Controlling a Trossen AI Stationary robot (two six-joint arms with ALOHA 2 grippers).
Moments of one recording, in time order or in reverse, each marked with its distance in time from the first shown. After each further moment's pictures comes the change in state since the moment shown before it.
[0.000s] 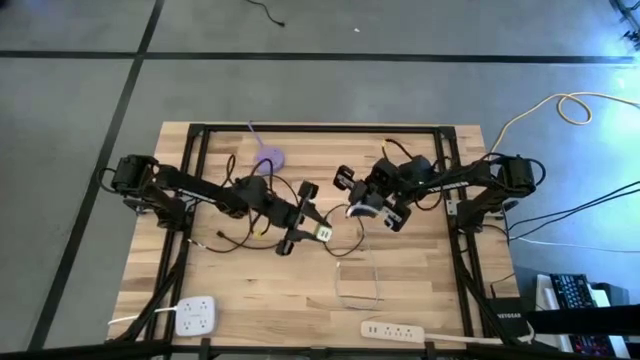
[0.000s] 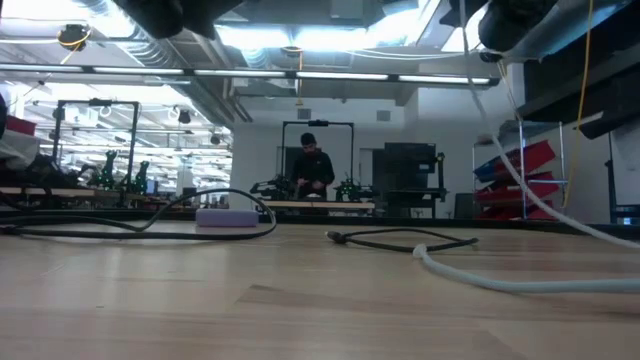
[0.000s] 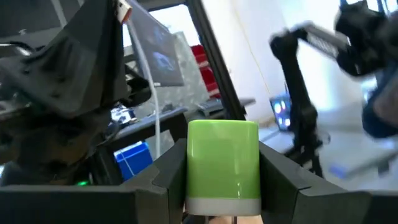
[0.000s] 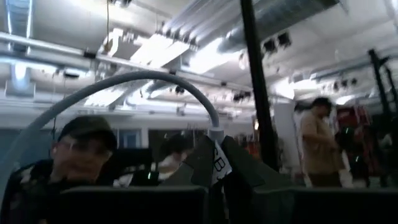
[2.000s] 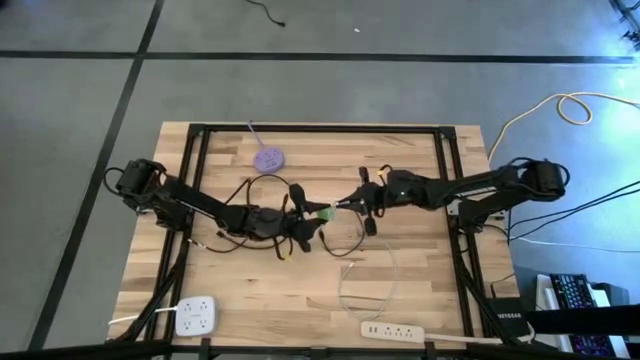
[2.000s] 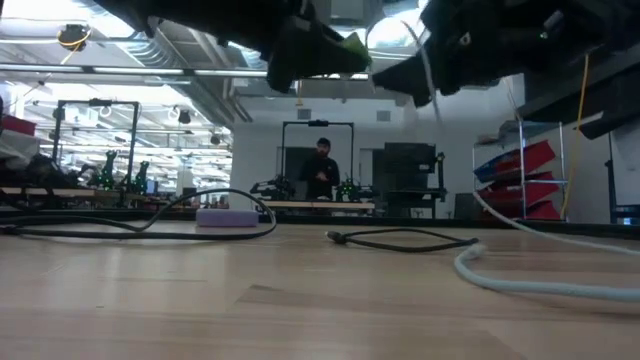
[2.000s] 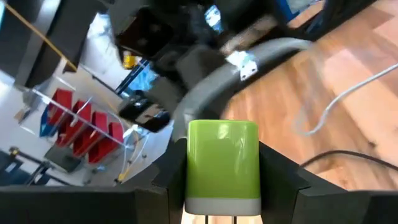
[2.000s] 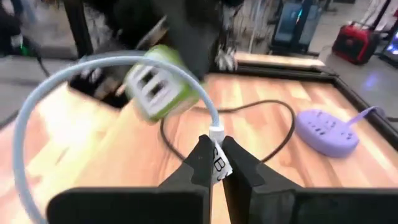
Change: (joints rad) left arm -0.140 0.062 -0.004 -0.336 -1.018 0.310; right arm 0.000 -0.250 -0.298 -0.966 0.631 -0.742
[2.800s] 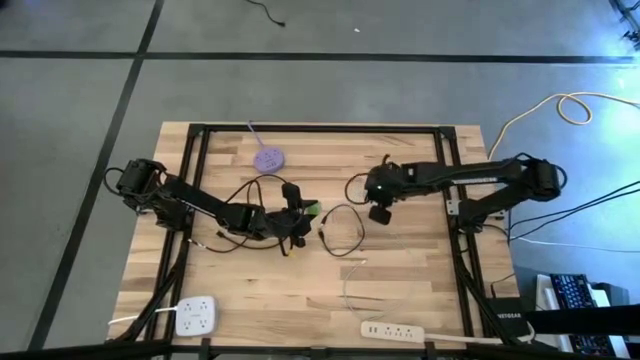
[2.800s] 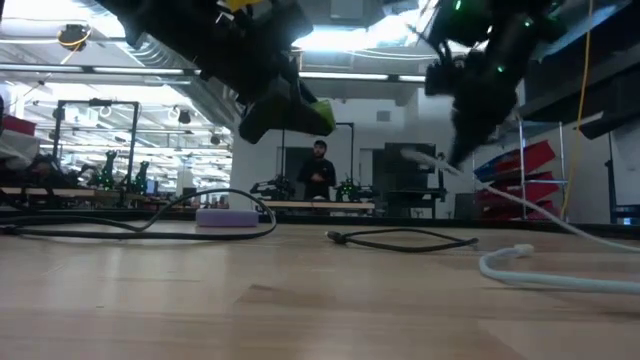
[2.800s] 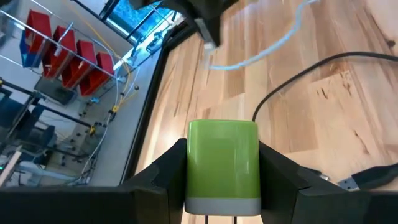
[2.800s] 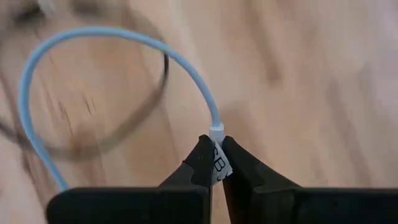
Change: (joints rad) left arm 0.012 0.000 0.000 -0.326 -0.114 -0.227; right arm -0.069 0.074 0.285 -1.221 0.279 0.269
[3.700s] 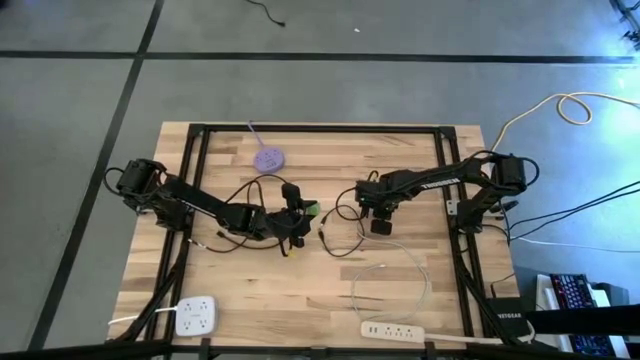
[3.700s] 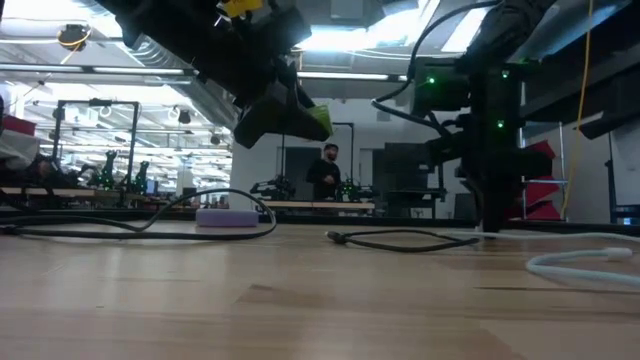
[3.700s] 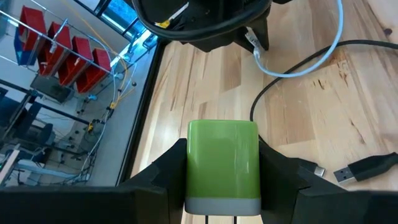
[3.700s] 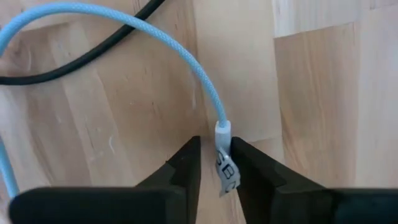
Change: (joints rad) left arm 0.000 0.000 0.000 -0.028 0.000 -0.001; right arm 0.002 0.239 0.006 0.011 -0.079 -0.129
